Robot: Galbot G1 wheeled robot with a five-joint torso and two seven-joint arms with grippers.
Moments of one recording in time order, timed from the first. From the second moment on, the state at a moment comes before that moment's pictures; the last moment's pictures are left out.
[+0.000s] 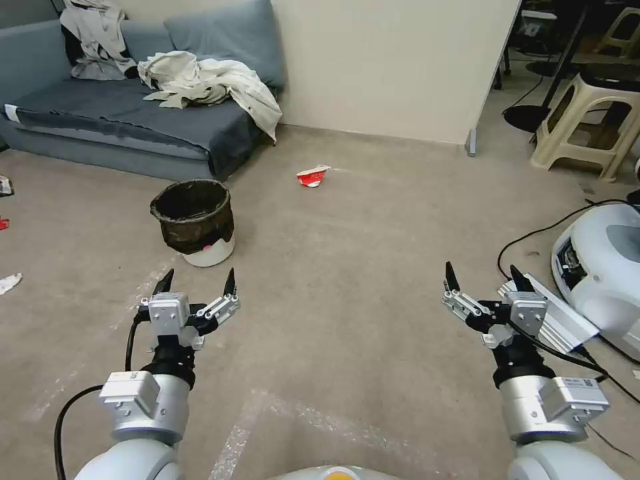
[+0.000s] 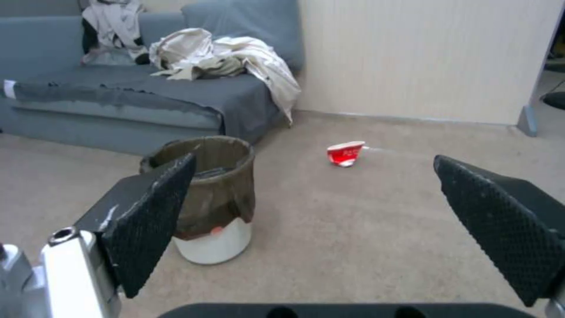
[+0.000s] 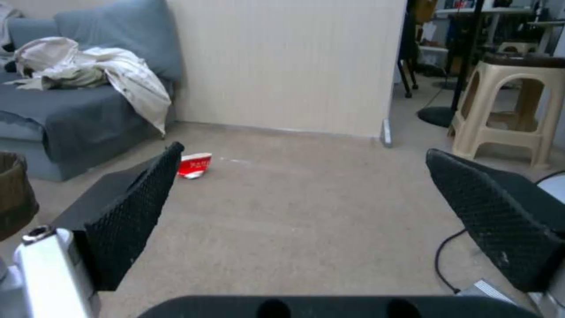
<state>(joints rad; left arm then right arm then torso) 1.79 -1.38 -0.53 -2.50 -0.12 0.22 -0.19 -1.77 1.60 0.58 2.48 0.00 -0.17 0.00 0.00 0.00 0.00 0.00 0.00</state>
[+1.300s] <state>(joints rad) 1.79 -1.38 -0.54 -2.50 -0.12 0.17 -0.18 -1.77 1.60 0.59 2.47 0.00 -0.19 0.01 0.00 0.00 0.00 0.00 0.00</state>
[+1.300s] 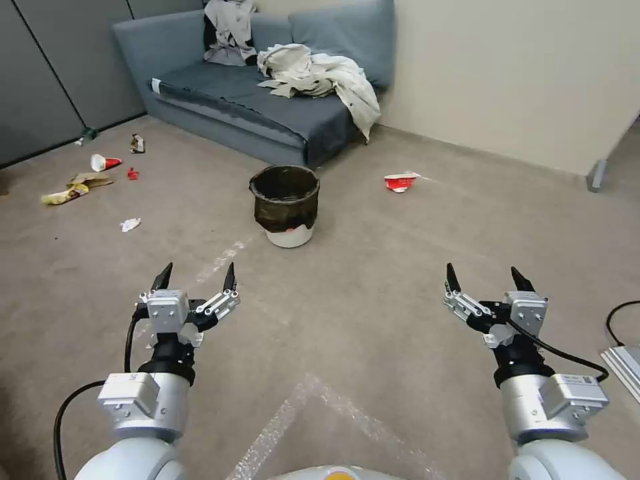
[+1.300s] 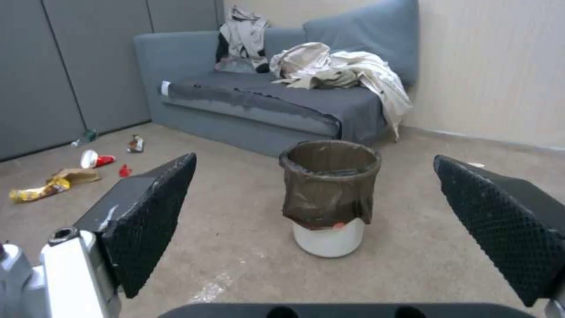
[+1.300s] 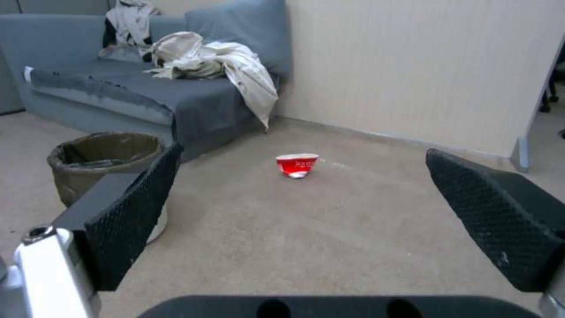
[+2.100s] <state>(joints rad) 1.78 -1.38 -0.54 -2.50 -0.12 0.17 -0.19 -1.77 1.60 0.58 2.47 -0.01 -0.19 0.00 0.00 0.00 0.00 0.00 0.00</state>
